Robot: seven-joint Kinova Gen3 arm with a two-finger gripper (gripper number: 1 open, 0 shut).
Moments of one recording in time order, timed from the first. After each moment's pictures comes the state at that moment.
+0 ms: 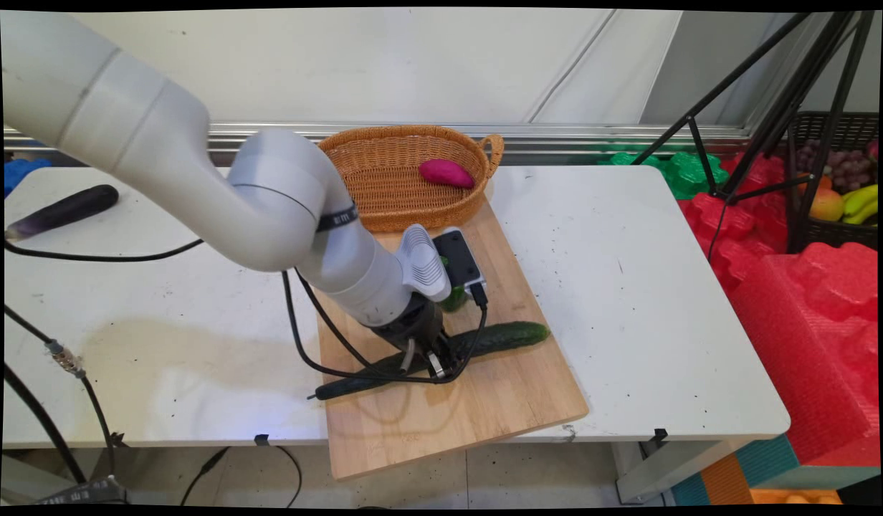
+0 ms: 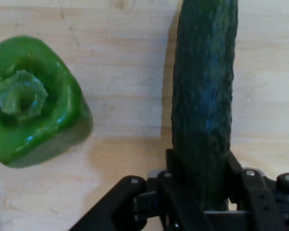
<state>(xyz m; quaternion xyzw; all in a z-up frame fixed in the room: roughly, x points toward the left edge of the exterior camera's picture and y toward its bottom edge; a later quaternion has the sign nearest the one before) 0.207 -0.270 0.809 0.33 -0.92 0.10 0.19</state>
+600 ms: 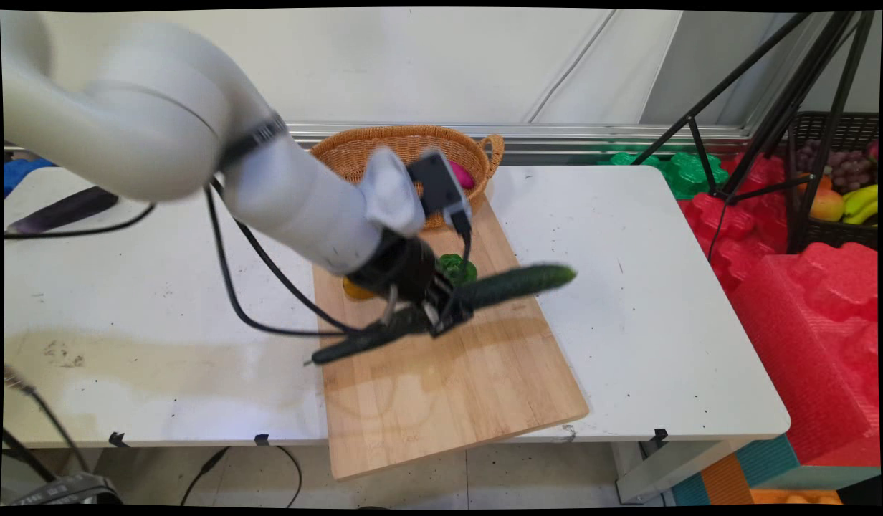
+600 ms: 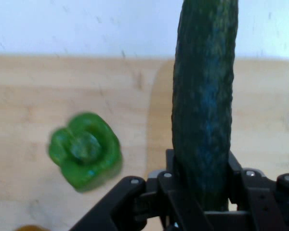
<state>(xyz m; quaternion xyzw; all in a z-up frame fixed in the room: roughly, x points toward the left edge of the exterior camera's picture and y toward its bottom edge) 0.228 -0.250 0.899 0.32 -0.90 0.14 0.26</state>
